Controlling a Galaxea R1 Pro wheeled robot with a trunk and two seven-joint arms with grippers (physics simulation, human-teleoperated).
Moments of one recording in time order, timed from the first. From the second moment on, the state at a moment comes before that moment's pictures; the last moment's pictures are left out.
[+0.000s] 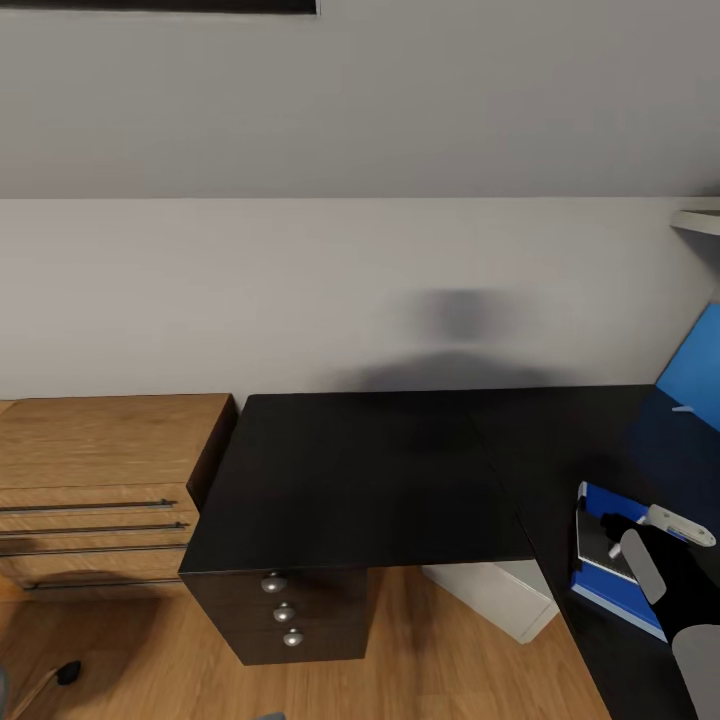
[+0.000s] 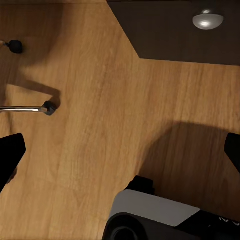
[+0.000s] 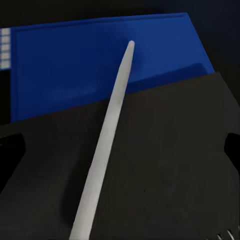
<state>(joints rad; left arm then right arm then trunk) -0.19 0.03 -0.90 -0.72 0.82 -0.05 0.90 -0.64 -0.32 -0.27 -0.74 -0.38 0.38 -0.39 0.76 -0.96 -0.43</state>
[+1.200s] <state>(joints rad) -0.19 0.03 -0.90 -0.72 0.82 -0.09 0.90 -0.53 0.03 -0.03 -1.13 -0.14 0.46 -0.40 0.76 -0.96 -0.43</state>
